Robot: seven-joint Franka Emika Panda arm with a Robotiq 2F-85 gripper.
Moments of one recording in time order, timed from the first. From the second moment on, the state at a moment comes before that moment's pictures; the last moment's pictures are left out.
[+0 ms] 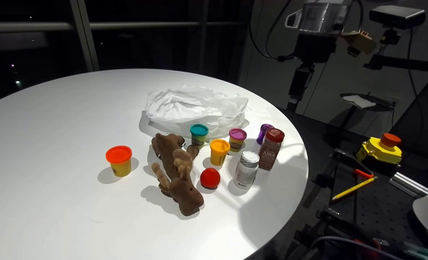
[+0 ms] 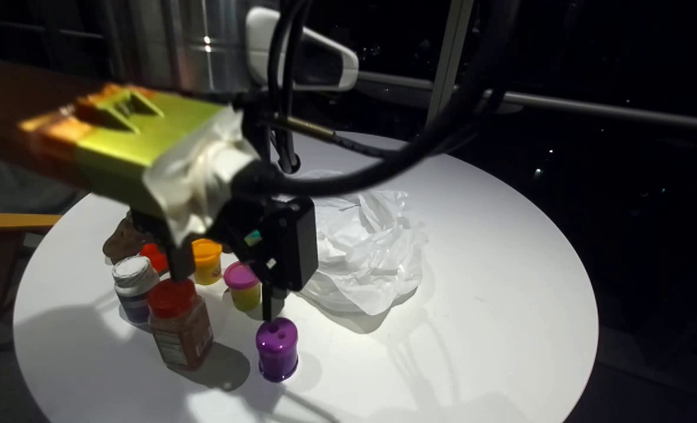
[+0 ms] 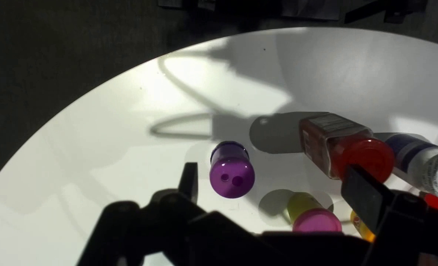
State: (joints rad) arm -0.02 -0.18 -0.09 -2.75 -0.08 2.53 -0.16
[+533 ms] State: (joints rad) arm -0.06 0.08 -0.09 -2.75 -0.13 2.81 -0.11
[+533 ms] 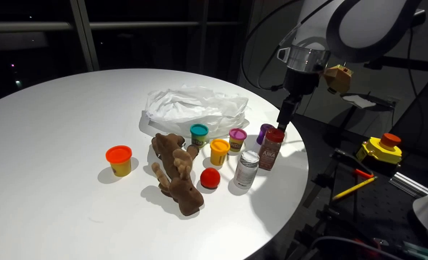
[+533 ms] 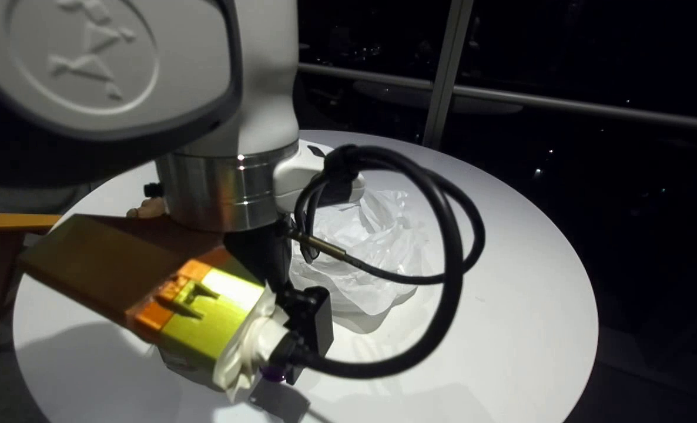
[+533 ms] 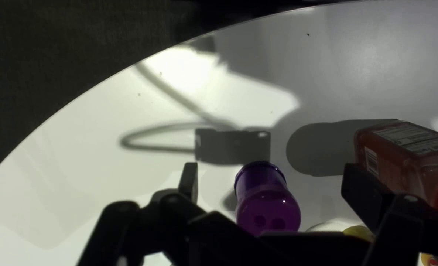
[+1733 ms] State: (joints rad) arm -0.19 0.27 0.03 -2.65 0.06 2.99 -0.21
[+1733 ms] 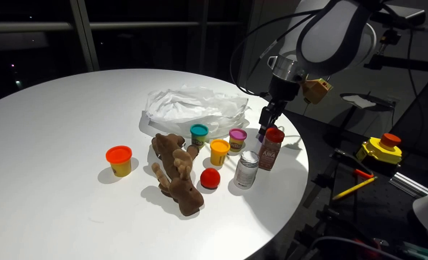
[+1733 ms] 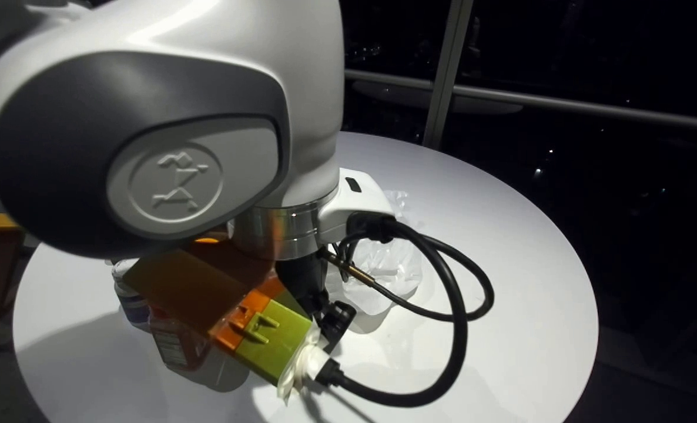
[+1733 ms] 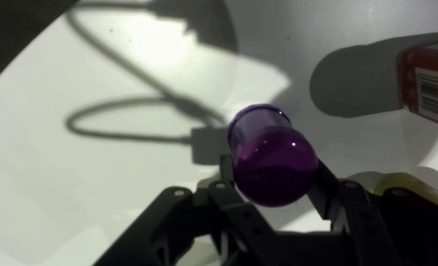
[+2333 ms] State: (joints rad) arm -0.13 0.09 -0.01 -2.61 0.01 2.76 -0.12
